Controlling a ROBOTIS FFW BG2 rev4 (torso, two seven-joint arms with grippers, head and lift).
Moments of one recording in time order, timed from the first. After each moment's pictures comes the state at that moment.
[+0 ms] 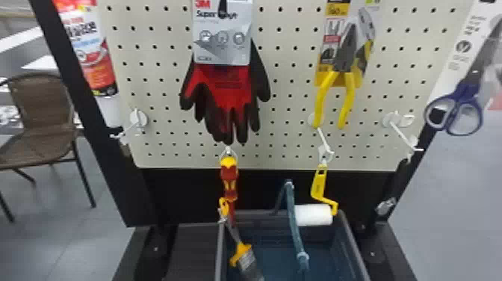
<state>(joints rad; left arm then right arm) 0.61 0.00 0.60 -1.84 -0.01 0.15 -0.49 0.82 -0.52 0.30 -2.17 -0.32 -0.22 -0.62</state>
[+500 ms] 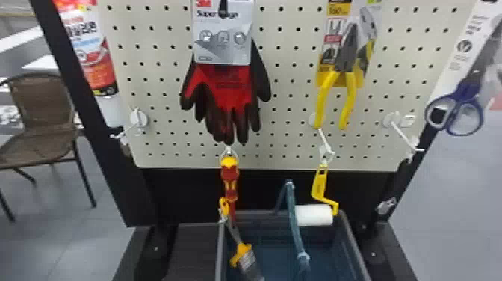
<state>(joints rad) 0.58 0.00 0.51 -1.78 -0.01 0.14 -0.51 0.23 -0.90 1.16 -2.03 -0.62 -0.64 -1.18</state>
